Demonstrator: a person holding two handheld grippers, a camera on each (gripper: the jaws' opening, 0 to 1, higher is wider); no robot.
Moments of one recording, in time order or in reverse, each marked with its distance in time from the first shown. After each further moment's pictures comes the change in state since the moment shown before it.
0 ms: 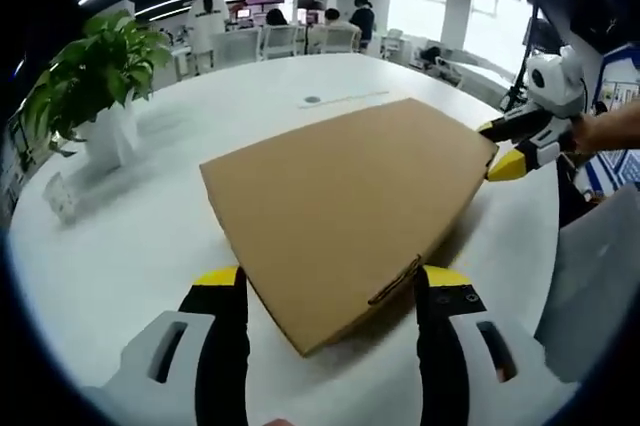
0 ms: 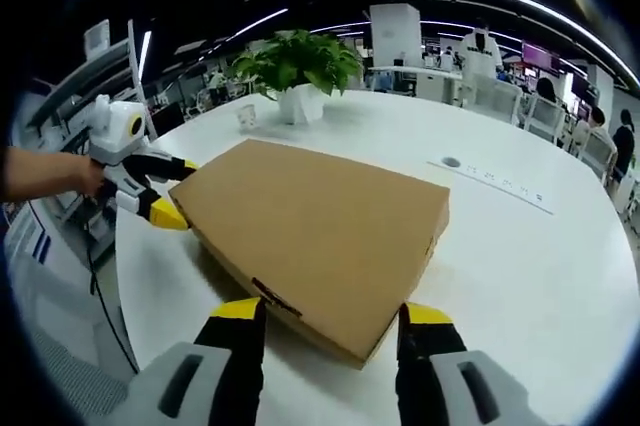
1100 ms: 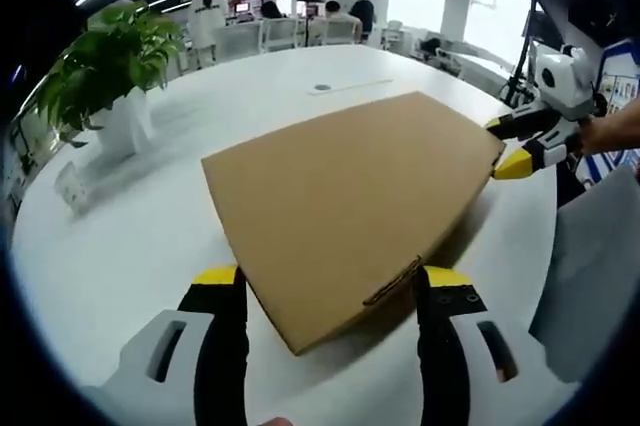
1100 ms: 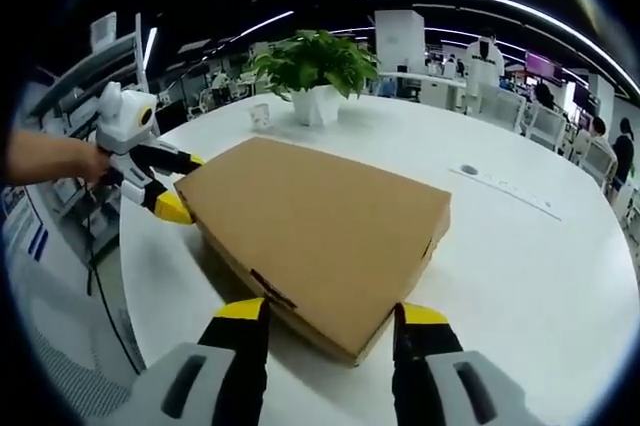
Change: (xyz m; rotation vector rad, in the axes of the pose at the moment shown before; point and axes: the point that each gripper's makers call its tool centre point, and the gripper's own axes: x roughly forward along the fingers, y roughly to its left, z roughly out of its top) left arm -0.034 0.011 -0.022 0.014 0.024 0.017; right arm 0.008 0.041 -0.001 -0.031 -0.023 -0.003
